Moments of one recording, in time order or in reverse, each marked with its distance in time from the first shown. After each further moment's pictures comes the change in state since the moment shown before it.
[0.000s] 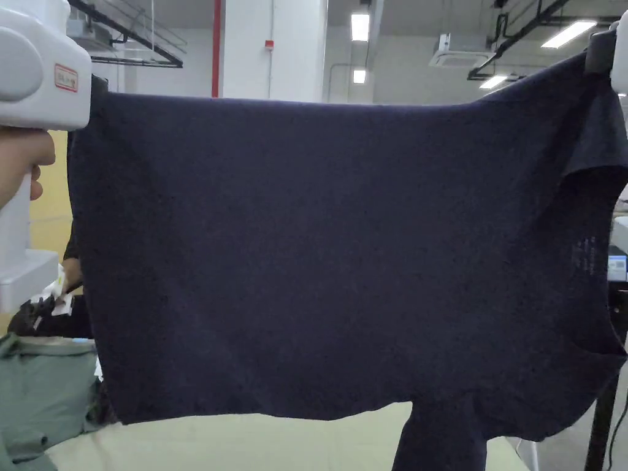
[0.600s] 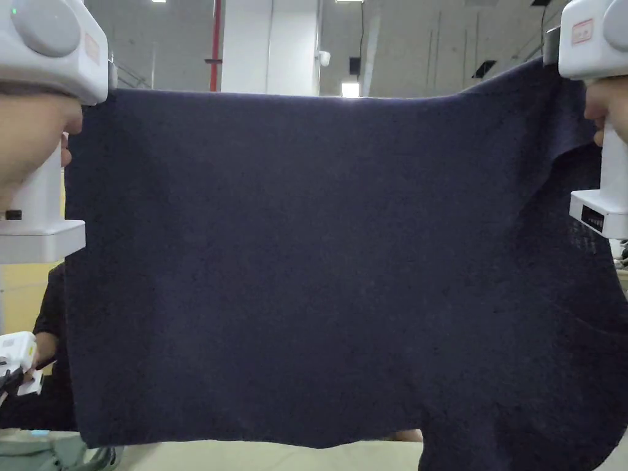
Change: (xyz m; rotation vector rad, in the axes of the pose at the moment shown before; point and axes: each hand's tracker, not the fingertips) left arm 0.013 0.082 -0.154 0.058 0.058 0.098; right arm -0.036 0.064 -0.165 0.070 -0.071 -0.012
